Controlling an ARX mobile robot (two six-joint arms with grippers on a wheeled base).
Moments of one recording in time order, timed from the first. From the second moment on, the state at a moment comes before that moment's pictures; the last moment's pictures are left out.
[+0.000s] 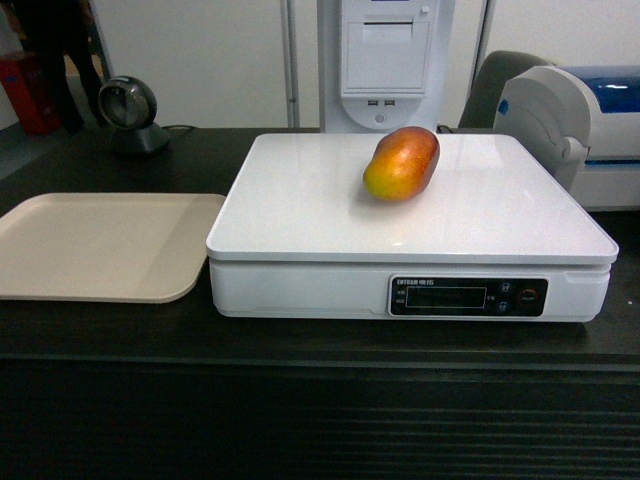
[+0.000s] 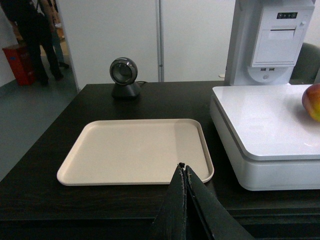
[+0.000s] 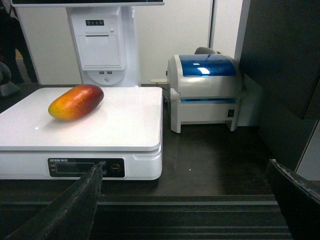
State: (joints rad) left arm 0.00 0.48 0.06 0.41 0.00 0.00; right arm 0.00 0.01 0.01 0.00 0.00 0.00
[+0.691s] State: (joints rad) left arm 0.00 0.22 0.01 0.22 0.00 0.00; right arm 0.00 0.01 0.01 0.00 0.00 0.00
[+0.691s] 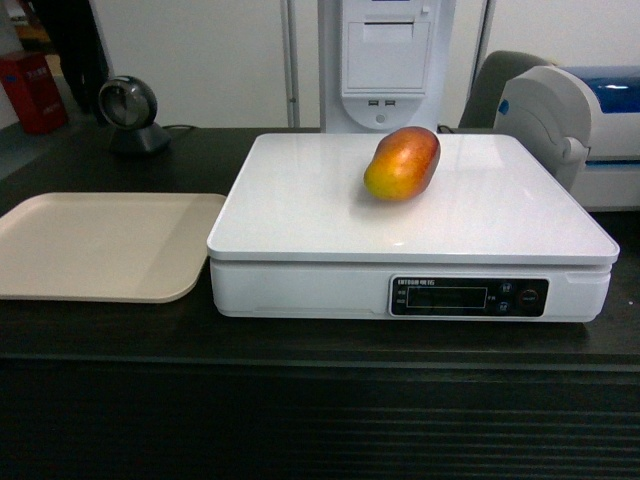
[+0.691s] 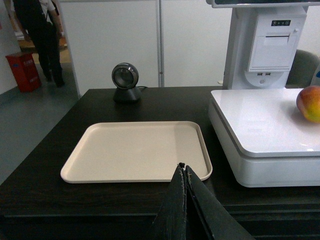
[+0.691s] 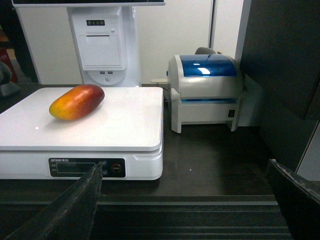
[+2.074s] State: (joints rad) left arm 0.00 0.01 0.01 0.00 0.00 0.00; right arm 0.00 0.01 0.01 0.00 0.00 0.00
